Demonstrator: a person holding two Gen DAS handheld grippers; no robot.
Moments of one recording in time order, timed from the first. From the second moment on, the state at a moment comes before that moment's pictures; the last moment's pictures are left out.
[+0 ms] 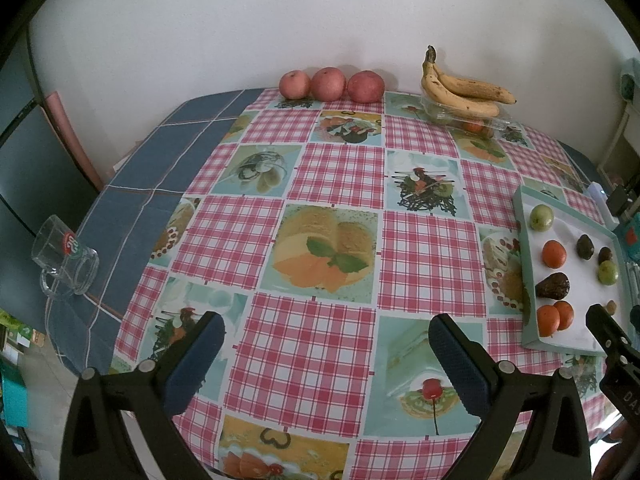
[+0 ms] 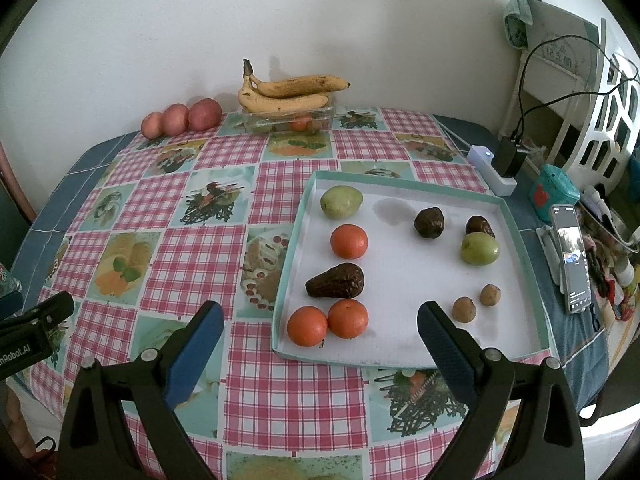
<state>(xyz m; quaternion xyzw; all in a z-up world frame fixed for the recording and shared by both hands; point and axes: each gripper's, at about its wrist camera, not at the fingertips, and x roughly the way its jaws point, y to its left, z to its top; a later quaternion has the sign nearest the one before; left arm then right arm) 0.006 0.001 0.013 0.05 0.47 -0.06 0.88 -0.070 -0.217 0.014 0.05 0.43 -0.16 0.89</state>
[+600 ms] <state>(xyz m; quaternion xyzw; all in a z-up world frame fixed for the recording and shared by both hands) 0.006 0.001 0.011 0.06 0.48 -0.06 0.88 -0.070 -0.217 0.013 0.06 0.43 -0.16 0.89</state>
